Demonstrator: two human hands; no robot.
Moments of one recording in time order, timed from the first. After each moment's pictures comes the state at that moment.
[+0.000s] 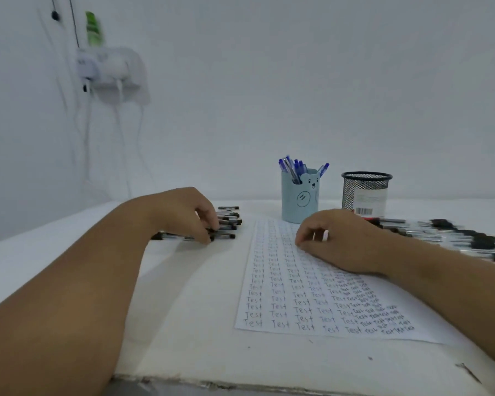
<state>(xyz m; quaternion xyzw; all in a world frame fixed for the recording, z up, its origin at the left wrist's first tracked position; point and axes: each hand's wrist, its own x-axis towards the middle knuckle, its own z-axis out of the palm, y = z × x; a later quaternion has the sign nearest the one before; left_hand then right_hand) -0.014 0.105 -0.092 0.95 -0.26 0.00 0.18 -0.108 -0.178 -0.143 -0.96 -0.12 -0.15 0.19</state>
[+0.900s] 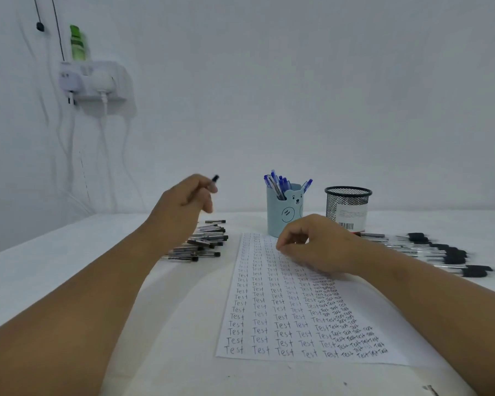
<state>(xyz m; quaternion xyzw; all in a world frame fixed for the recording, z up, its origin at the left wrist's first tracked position) -0.001 0.078 -0.108 0.78 -0.31 0.21 0.49 -0.092 -0.180 -0.130 -0.94 -0.09 -0.14 0.29</state>
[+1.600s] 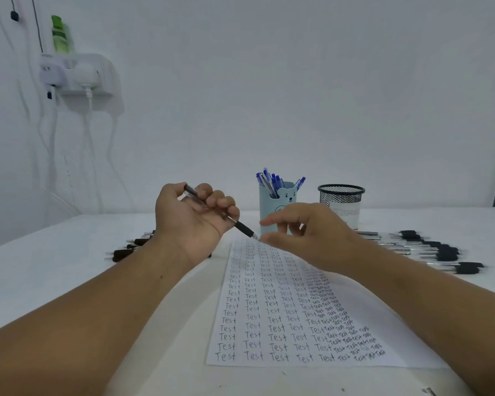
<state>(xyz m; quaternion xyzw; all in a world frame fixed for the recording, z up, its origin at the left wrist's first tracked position) -0.038 0.030 -0.107 0.28 -0.17 -0.16 0.93 -0.103 -0.173 -0.130 -0.89 -0.14 -0.26 0.34</state>
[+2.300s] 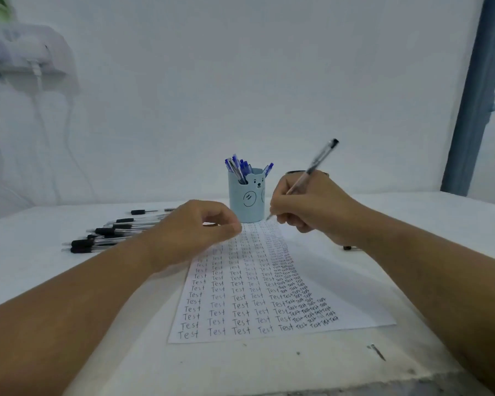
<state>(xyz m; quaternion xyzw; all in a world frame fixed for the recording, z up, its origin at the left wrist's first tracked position) -0.051 0.023 -0.131 0.81 -0.38 -0.03 0.43 -0.148 -0.183 -0.096 -0.86 -0.03 -0.19 0.47</state>
